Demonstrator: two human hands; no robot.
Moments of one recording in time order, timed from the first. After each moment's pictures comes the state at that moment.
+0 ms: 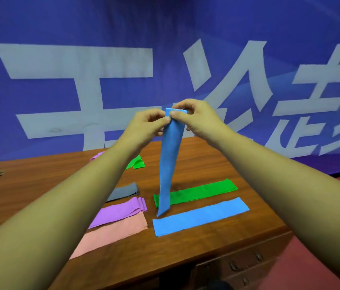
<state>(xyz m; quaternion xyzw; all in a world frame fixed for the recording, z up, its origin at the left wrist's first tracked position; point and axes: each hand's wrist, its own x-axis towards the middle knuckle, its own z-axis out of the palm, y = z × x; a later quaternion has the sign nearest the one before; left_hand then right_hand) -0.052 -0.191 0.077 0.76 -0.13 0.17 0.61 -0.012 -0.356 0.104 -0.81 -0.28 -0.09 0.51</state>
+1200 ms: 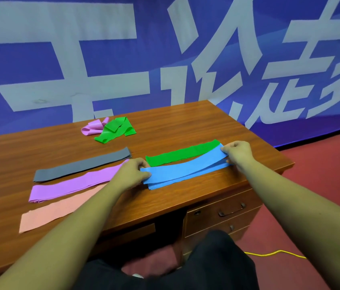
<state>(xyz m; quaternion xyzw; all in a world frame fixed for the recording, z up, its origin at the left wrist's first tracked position) -0.127 -0.183 -0.107 0.92 0.06 -0.02 0.38 -0.026 -0.505 -0.099 -0.81 0.14 -0.04 0.57</state>
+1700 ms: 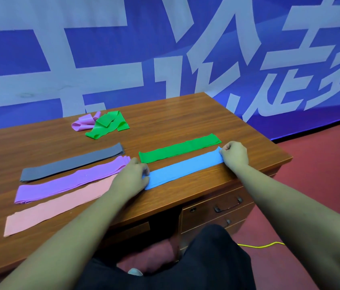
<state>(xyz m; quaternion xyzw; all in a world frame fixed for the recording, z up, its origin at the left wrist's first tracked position) -0.123 -0.203 -0.132 0.98 -0.02 0.02 0.18 -0.015 -0.514 -0.131 -0.93 0.11 -0.07 0.35</state>
